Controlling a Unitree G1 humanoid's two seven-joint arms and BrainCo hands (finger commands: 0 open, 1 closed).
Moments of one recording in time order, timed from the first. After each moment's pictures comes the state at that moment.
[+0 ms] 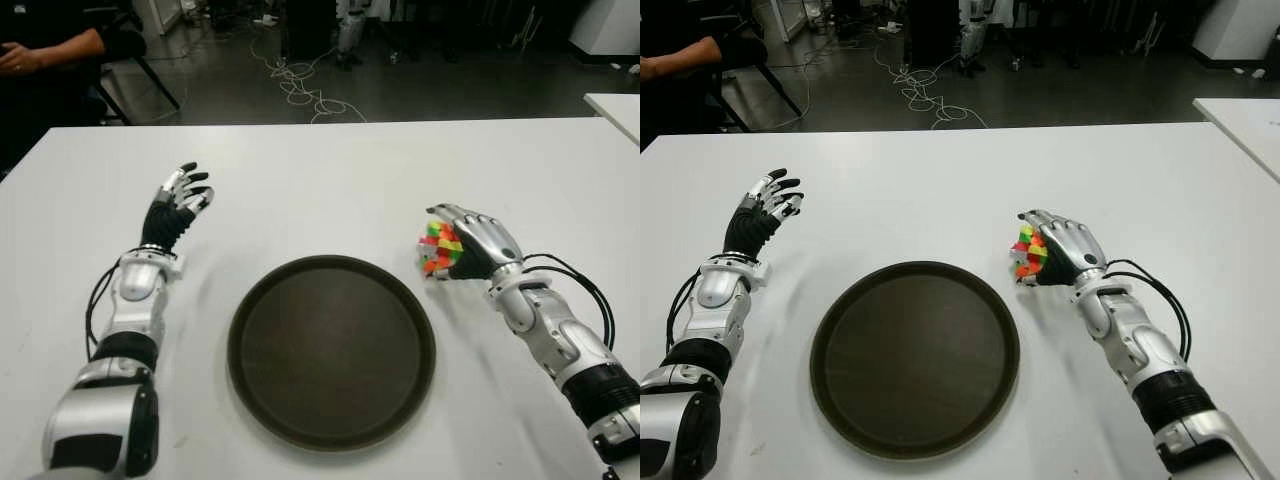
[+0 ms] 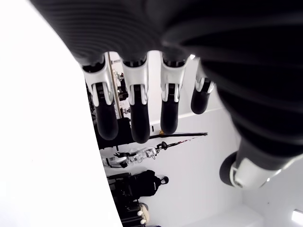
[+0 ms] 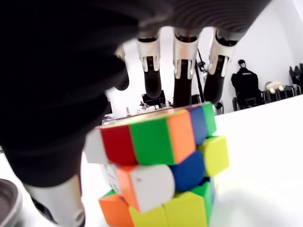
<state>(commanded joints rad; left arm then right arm) -0.60 0.25 0.16 1.11 -0.03 -0.58 -0.17 -0.37 -0.47 0.33 0.50 -0.70 -0.17 -0.19</state>
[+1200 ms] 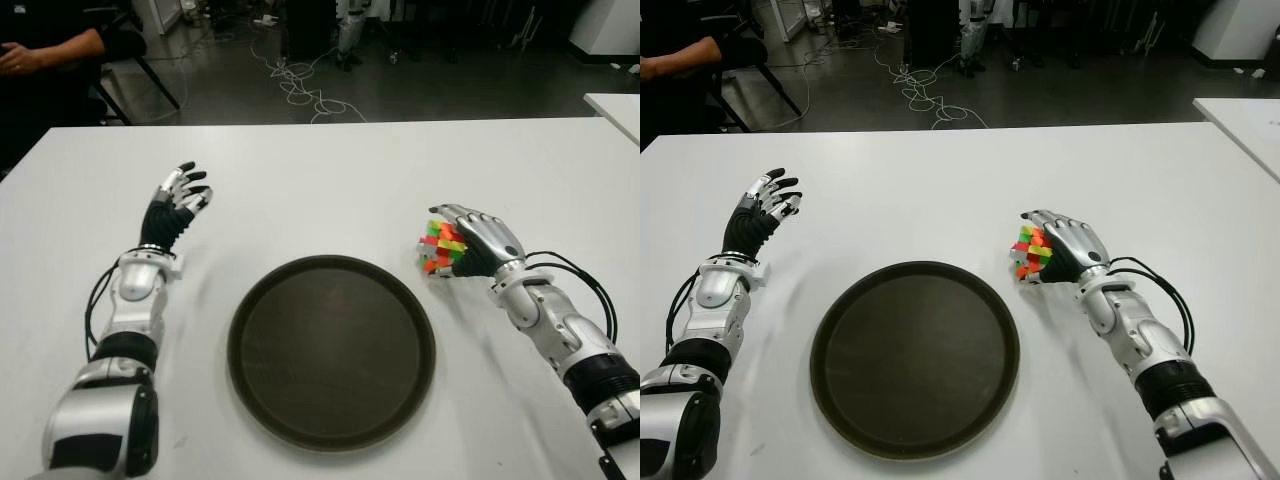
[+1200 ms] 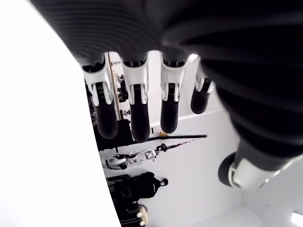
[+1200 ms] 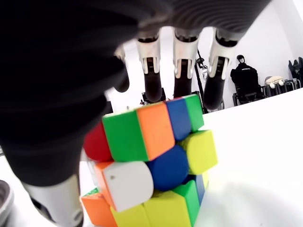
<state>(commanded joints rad) -0.60 0.25 0.16 1.10 -0.02 -0.57 -0.15 -0.42 -0.46 0.34 0.62 -0.69 -0.25 -0.20</state>
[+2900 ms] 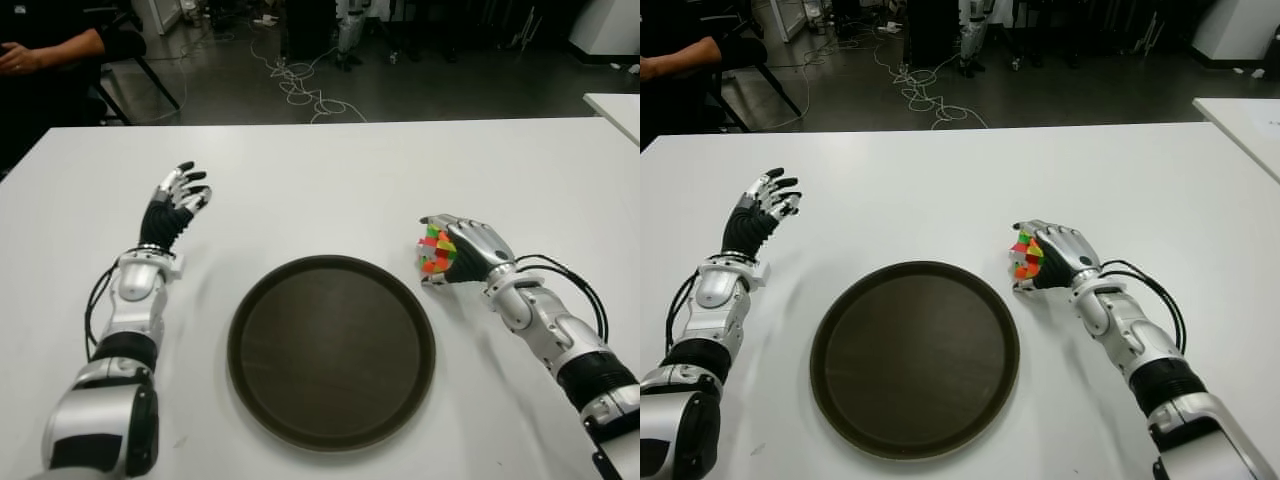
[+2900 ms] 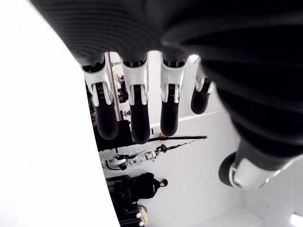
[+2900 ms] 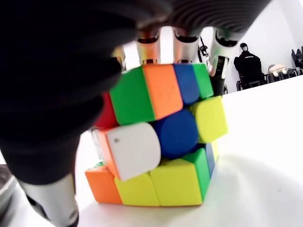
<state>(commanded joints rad) -0.60 0.24 0.16 1.10 -0.02 -0.58 -0.15 -0.44 -0.44 0.38 0.69 -0.70 -0.28 -0.21</state>
